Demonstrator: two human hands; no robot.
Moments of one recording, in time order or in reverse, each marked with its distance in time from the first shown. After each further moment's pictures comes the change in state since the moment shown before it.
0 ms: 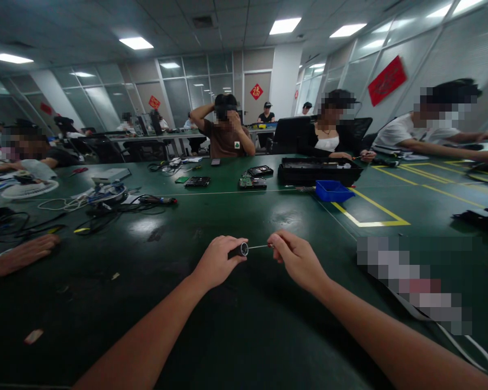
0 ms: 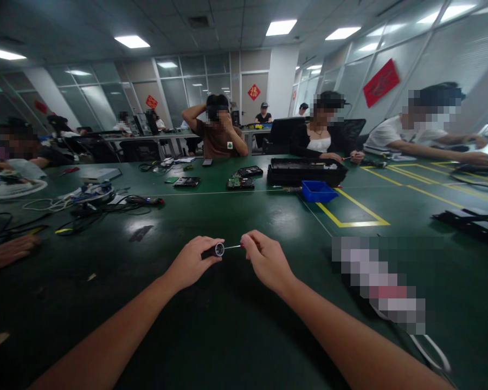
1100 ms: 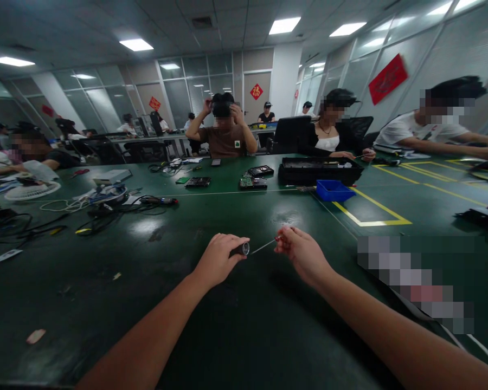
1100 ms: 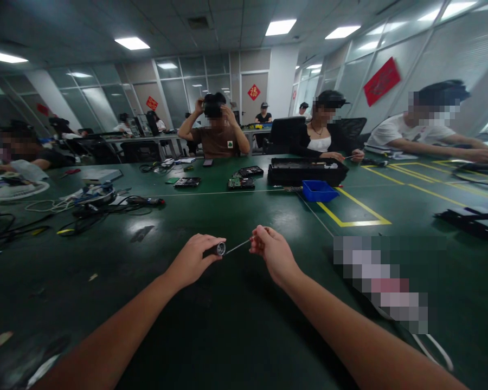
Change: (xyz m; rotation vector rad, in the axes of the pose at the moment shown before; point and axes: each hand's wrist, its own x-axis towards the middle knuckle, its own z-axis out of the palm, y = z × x) left_hand 0.002 0.000 -0.004 0.054 -0.008 0.040; right_hand 0.017 0.020 0.004 0.703 0.155 0.333
